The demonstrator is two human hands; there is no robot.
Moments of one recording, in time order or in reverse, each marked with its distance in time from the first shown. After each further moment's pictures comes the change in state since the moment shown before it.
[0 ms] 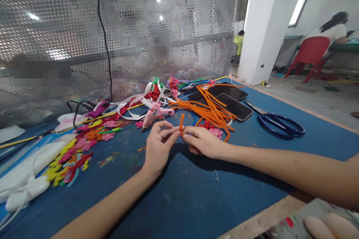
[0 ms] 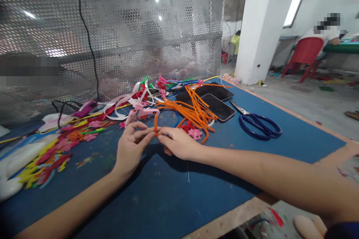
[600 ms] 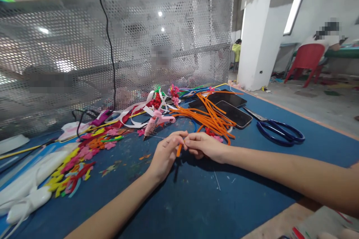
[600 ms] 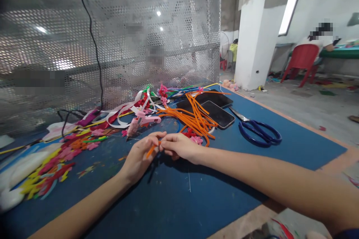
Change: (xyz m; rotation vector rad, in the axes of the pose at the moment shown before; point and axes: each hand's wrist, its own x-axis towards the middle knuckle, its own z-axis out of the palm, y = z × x) left_hand 0.003 -0.002 0.001 -0.258 -0.242 -0.138; right_hand 0.008 0.002 -0.005 0.409 -0.095 0.116
